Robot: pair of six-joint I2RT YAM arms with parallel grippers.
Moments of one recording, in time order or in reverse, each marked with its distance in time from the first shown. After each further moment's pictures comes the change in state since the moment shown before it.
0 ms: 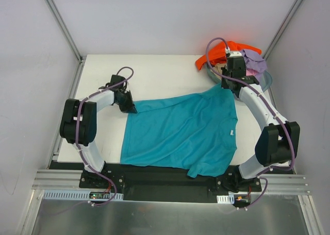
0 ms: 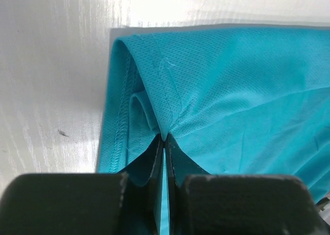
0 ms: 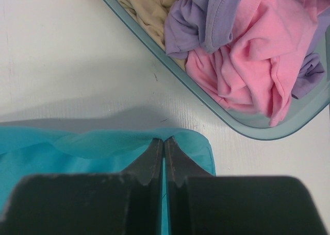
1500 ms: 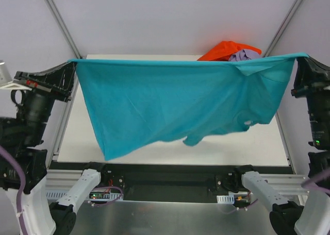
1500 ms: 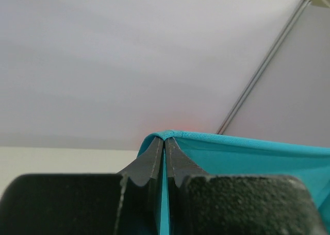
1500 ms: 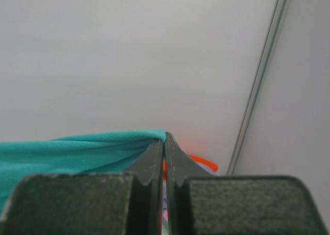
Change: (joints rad) left arm 0.015 -1.037 0.618 -0.116 -0.177 0.003; right arm 0.000 -0.727 0.520 -0.106 -0.157 -0.238
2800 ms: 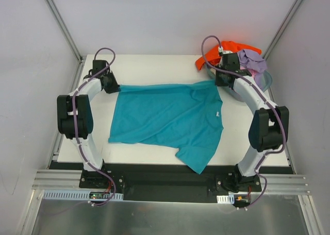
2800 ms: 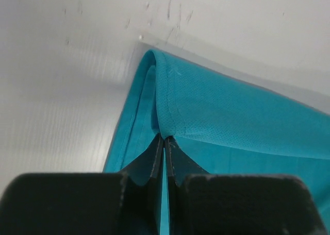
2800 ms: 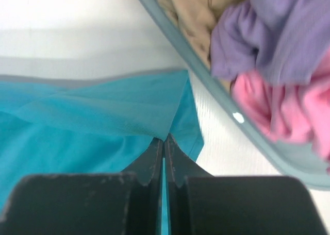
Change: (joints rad) left arm 0.176 1.170 -0.324 0.192 0.071 0.041; right arm -0.013 0.966 -0.357 0.109 0.017 0.223
